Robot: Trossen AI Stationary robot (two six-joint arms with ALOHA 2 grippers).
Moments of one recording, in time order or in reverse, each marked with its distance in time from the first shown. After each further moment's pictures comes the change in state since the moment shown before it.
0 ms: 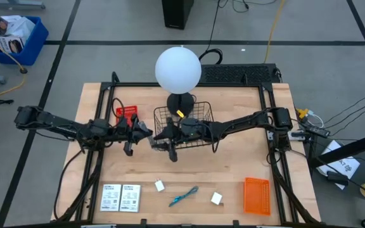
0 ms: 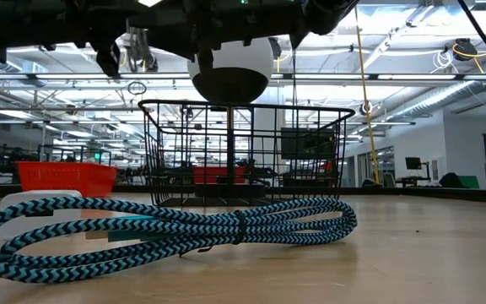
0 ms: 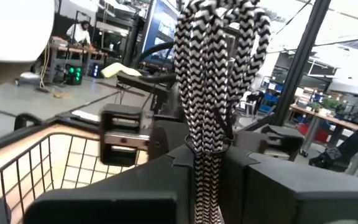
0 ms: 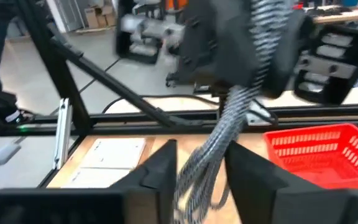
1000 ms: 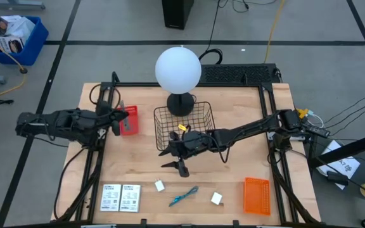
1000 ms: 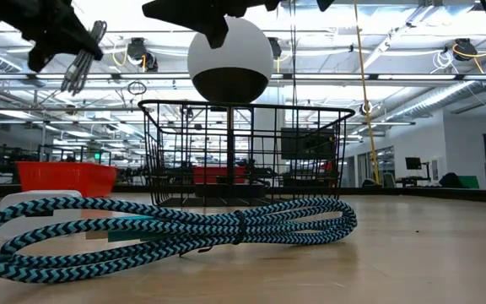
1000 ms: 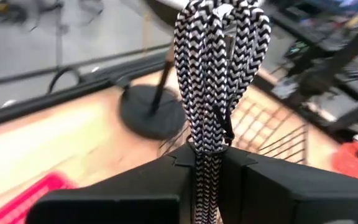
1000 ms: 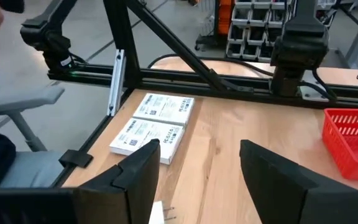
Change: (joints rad) left arm 0.040 -0.367 0.403 -1.399 -0.425 -0.392; right arm 0.113 -0.095 0.000 -0.249 -0.005 -0.076
